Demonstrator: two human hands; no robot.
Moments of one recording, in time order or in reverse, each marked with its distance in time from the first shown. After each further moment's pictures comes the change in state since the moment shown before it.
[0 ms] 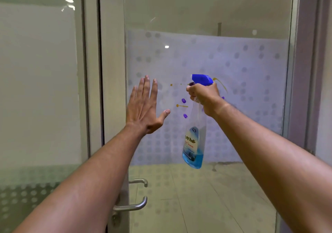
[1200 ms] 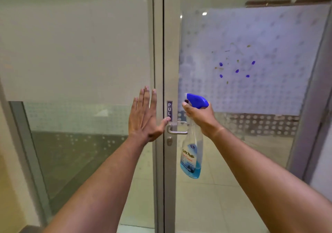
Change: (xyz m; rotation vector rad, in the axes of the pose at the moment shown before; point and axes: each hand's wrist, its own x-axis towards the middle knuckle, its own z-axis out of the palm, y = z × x) left_hand -0.290 -0.067 -0.212 0.106 -0.262 -0.168; right_hand -0.351 0.025 0.034 0.050 -0.365 0.097
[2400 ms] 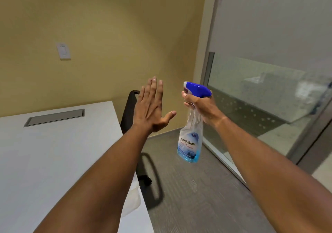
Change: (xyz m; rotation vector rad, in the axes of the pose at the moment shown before) left_hand -0.504 -0.142 -0.400 0.511 -0.205 -0.686; right_hand -0.473 -0.118 0.280 0.313 -1.074 0.155
